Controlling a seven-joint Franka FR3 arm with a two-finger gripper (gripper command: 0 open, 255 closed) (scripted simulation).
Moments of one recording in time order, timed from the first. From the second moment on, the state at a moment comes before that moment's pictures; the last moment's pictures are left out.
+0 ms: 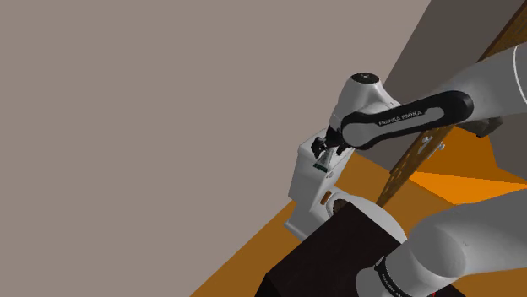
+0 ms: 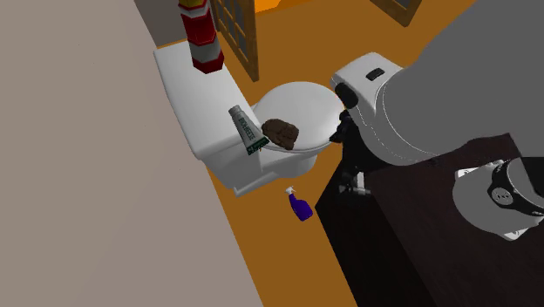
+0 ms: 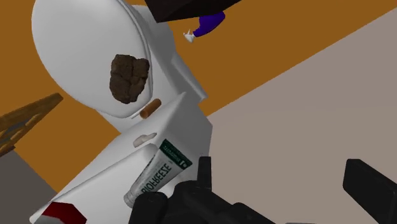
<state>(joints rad) -0.32 -0.36 0.04 -2.72 -0.34 2.49 0.44</state>
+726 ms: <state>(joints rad) -0.54 0.07 0.02 -2.54 -0.87 2.85 1.02</state>
